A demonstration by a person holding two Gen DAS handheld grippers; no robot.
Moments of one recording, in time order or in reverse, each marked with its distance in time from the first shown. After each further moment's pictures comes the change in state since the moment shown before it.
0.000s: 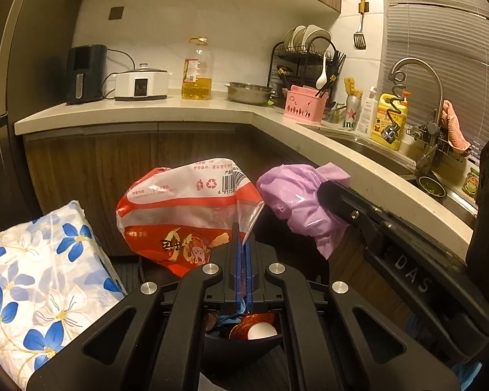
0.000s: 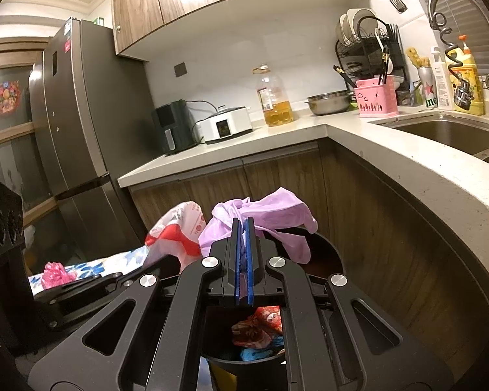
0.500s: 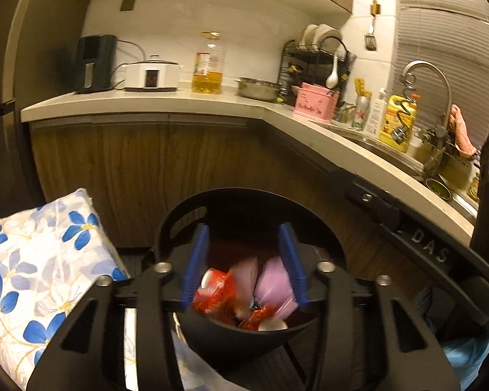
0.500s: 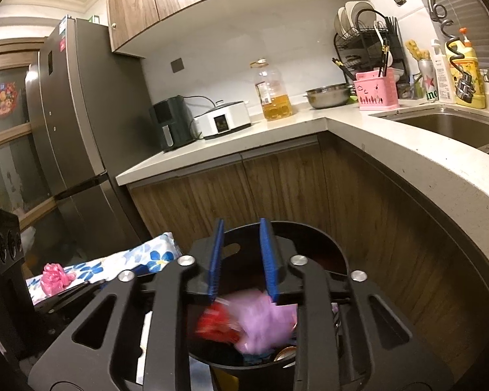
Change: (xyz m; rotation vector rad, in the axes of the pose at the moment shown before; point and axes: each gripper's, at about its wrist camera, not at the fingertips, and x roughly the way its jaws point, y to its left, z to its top) left arm -0.002 0.025 -0.010 -0.052 0.006 0.033; right arm 0.011 -0.003 -0.001 0.017 0.023 -0.006
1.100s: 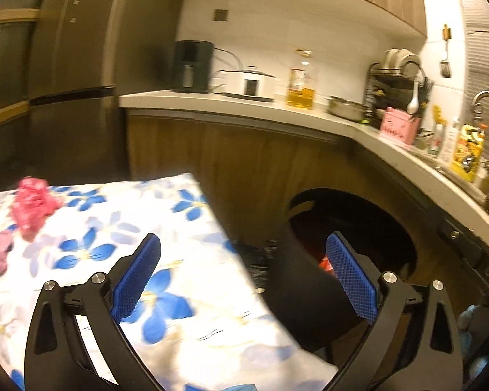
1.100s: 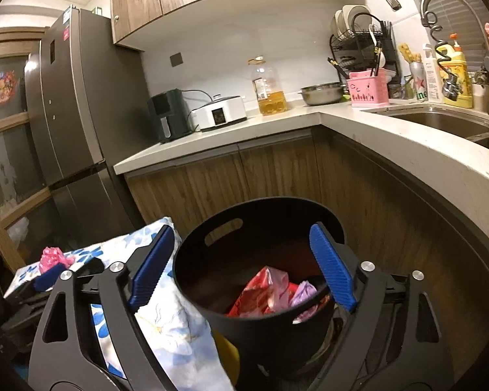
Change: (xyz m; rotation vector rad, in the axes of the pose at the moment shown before) left arm -0.075 0.048 -0.033 -0.135 -0.061 0.379; right arm -0.037 0.026 -0.033 -0.024 0.009 -0.055
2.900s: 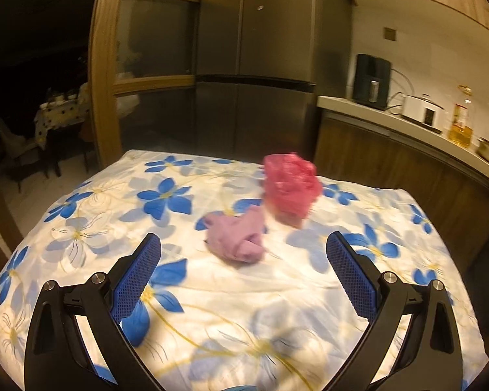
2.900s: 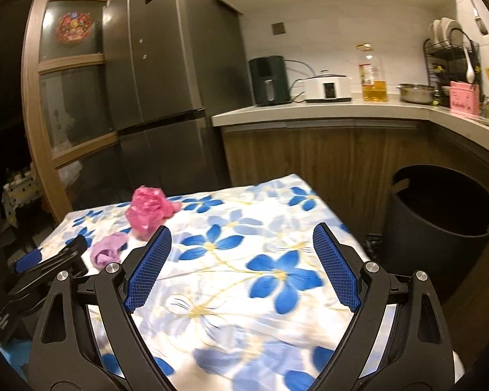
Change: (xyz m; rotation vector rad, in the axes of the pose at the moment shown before) left arm -0.083 0.263 -0.032 -0.244 -0.022 0.590; right arm 0.001 0.243 -0.090 -0.194 0.099 0.278
